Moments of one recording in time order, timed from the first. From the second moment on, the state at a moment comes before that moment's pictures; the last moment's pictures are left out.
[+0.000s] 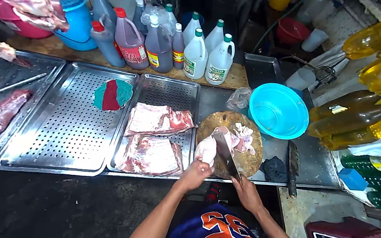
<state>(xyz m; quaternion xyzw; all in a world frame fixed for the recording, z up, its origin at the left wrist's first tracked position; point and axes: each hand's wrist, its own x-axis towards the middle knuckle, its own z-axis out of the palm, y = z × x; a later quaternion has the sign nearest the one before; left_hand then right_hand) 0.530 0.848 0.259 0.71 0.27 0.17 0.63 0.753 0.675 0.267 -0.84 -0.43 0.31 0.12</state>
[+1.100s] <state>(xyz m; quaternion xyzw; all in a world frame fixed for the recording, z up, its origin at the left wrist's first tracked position) 0.592 0.893 0.285 0.28 0.12 0.35 0.88 0.698 0.691 0.308 -0.88 -0.26 0.36 0.18</state>
